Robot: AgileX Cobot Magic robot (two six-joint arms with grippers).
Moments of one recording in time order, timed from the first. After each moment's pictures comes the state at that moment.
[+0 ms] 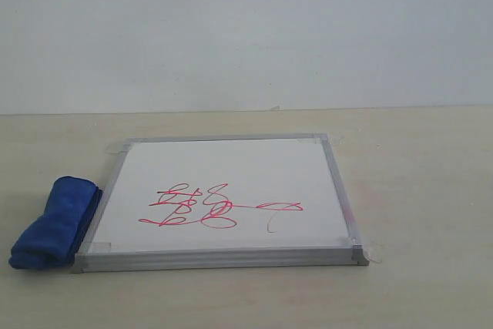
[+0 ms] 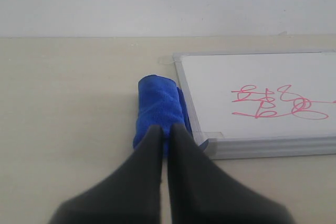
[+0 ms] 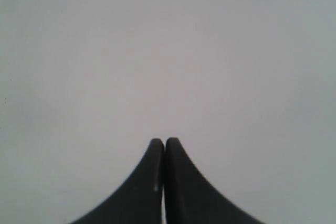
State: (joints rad) left arm 0.09 0.00 0.00 -0.05 0.32 0.04; right arm -0.01 0.42 -0.63 -0.03 0.07 0.04
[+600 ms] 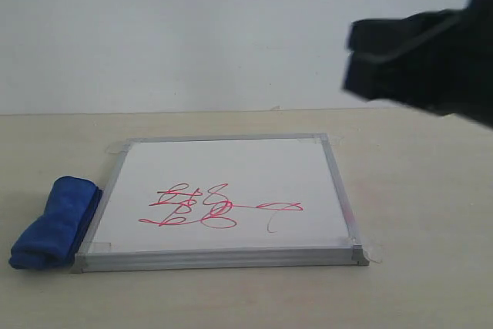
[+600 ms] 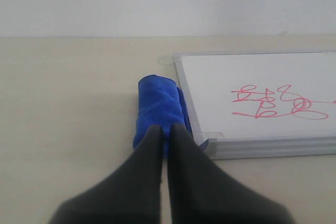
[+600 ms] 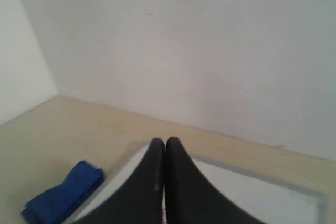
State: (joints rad) left arm 0.09 0.00 0.00 -0.05 0.32 0.04; right arm 0.65 1.04 -0.64 0.10 -0.24 0.05
